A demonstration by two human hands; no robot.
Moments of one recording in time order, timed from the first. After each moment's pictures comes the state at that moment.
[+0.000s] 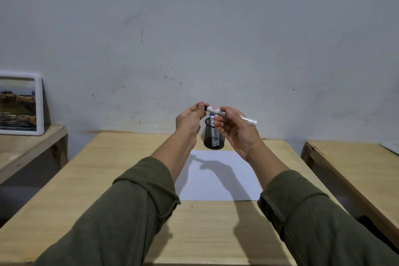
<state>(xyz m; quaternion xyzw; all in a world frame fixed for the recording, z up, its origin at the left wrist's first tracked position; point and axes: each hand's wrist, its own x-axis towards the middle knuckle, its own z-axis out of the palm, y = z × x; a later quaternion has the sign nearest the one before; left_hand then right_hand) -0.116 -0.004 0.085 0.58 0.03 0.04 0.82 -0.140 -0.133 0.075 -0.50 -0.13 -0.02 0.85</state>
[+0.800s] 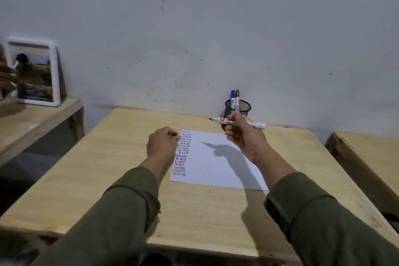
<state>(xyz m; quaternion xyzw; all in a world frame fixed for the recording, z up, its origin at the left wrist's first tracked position) -0.103 0.109 -0.045 0.86 0.17 0.12 0.46 -0.118 -0.105 0.015 -0.57 -0.03 0.03 0.82</state>
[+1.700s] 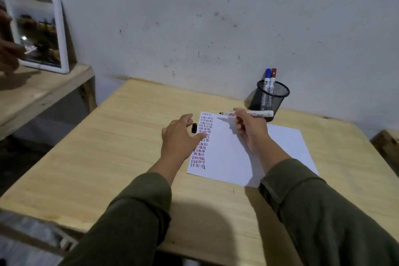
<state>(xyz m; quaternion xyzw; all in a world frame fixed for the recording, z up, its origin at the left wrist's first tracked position) -0.097 0.118 -0.084 0.91 0.09 0.12 0.39 -0.054 -0.055 -0.045 -0.58 0.11 0.02 0.81</state>
